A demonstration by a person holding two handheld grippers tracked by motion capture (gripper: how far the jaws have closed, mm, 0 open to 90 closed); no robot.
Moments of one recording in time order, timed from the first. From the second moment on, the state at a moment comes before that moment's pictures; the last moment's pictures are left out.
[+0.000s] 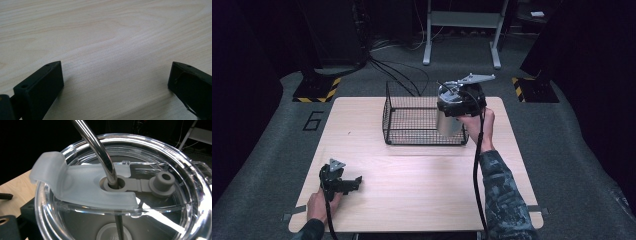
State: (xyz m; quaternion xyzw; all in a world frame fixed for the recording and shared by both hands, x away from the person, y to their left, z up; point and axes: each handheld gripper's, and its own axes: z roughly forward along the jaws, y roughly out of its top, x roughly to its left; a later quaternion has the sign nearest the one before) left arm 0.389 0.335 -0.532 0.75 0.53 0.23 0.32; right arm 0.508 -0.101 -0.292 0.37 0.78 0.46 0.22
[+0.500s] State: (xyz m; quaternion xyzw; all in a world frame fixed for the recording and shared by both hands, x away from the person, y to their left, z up) left arm 0.389 0.335 -0.532 0.75 0.53 0.23 0.32; right arm 0.532 -0.084 -0.293 0.38 0.77 0.45 0.23
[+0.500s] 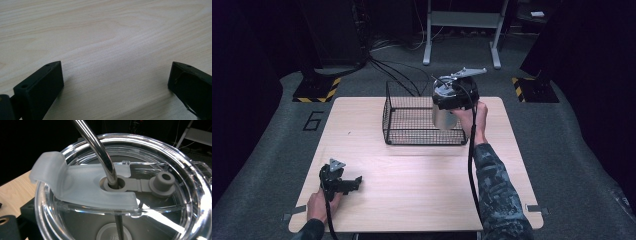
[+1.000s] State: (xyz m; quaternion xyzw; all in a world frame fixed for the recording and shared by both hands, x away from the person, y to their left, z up) left arm 0.390 0.335 -0.533 0.75 0.53 0.23 0.32; right arm 0.557 -0.065 -0.297 0.39 0.77 0.44 0.23
